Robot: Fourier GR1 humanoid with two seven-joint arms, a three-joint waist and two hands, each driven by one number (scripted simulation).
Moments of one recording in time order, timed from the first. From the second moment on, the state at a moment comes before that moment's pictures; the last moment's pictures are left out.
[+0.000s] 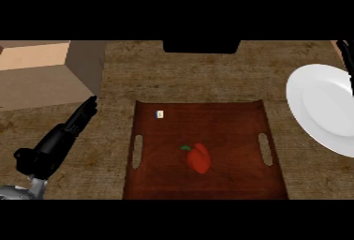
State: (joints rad) left arm -0.08 0.60 -0.34 -1.60 0.31 0.07 -0.03; right arm -0.36 -0.58 -0.02 -1.51 -0.33 -0.15 0.00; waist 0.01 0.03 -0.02
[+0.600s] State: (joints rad) left arm -0.15 0.50 -0.28 -1.49 0.34 0.18 0.06; right arm -0.51 -0.44 0.34 -1.45 -0.30 0.28 -0.24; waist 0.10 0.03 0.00
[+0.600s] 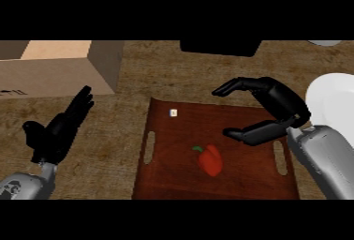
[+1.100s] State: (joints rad) left arm -0.19 0.45 -0.25 -1.41 0.34 0.23 0.09; right arm -0.62 -0.44 0.52 -1.11 -0.01 0.50 -0.65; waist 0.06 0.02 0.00
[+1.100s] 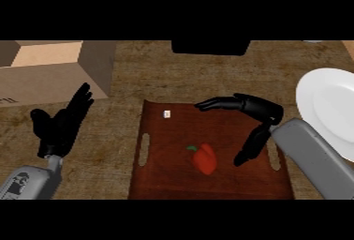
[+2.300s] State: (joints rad) left arm -0.17 0.40 -0.16 -1.39 0.27 0.19 0.11; right arm -0.79 -0.38 0.72 -1.02 0.50 0.44 -0.64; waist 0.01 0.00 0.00
